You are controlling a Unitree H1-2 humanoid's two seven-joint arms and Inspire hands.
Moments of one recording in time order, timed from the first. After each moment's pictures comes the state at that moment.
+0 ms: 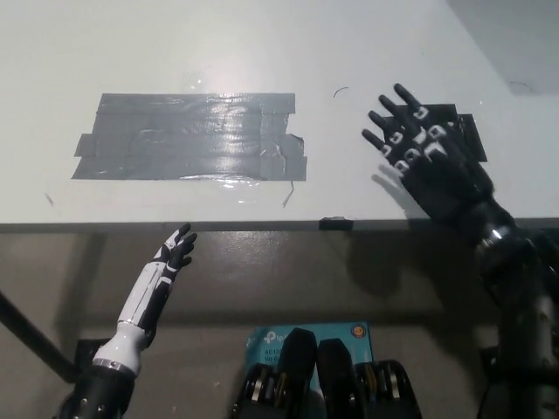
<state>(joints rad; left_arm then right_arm) -0.22 0.18 -0.06 0.28 0.08 -0.20 -0.10 -0.55 -0.01 -0.28 0.18 0.61 0.46 0.44</state>
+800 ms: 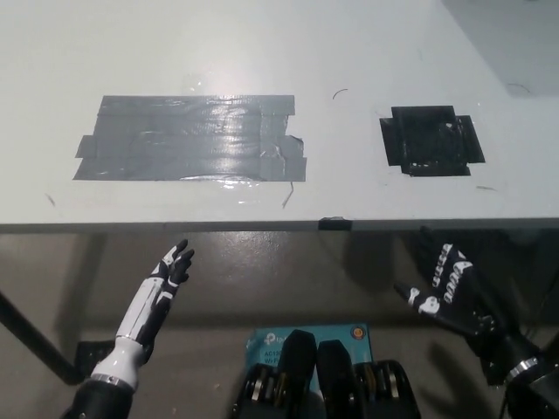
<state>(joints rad) -0.18 0.18 -0.06 0.29 0.08 -0.19 -0.10 -0.15 -0.12 -0.03 -0.04 0.14 0.26 0.29</state>
